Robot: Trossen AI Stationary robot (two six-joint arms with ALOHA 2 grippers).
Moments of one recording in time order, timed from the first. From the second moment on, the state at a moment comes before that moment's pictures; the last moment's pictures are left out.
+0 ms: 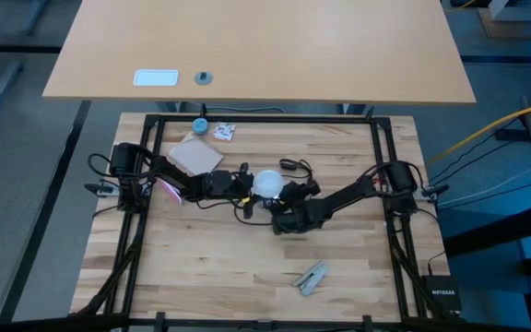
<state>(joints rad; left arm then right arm) 0.05 1.89 0.61 1.03 -0.09 -0.04 0.22 2.01 1.10 -0.40 1.00 1.04</state>
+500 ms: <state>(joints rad) 0.05 1.89 0.61 1.03 -0.11 -0.06 0.34 1.87 1.10 -0.31 0.87 0.96</state>
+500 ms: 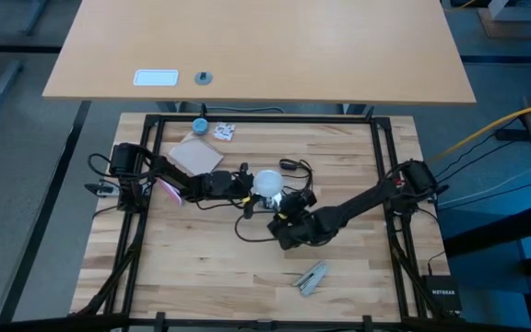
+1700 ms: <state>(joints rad) 0.06 1.89 0.62 1.03 -0.10 -0.07 0.24 2.04 1.10 -0.30 0.88 1.09</state>
